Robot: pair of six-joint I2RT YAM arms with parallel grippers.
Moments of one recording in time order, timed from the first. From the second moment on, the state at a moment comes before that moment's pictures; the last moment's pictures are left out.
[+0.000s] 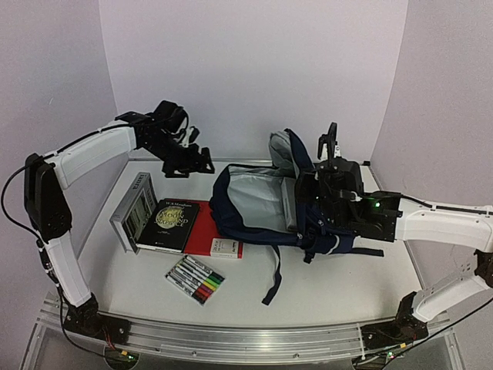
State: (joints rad) left arm -0.57 1.81 1.75 -0.85 0.23 -0.43; right arm 1.00 1.34 1.02 -0.02 0.81 0.45
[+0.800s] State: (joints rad) left arm -0.18 1.66 1.59 -1.12 0.02 -0.36; right arm 1.00 1.34 1.02 -0.02 0.78 0.46
